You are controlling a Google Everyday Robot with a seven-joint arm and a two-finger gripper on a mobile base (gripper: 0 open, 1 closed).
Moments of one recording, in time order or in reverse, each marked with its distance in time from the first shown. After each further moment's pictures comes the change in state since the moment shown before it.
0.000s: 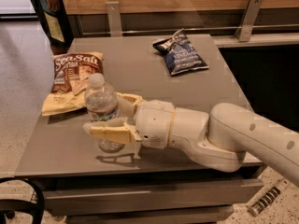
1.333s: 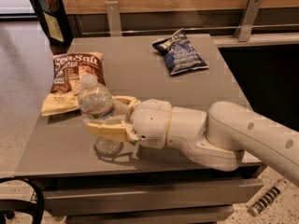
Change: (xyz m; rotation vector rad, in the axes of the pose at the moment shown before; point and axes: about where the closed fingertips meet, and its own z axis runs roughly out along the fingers) arm -0.003 0.005 0.005 -0.012 0.002 -0.008
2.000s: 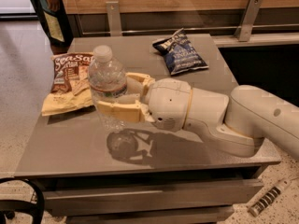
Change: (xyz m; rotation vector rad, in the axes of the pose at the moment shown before) arm -0.058 -0.012 -0.027 0.002 -0.094 -0.087
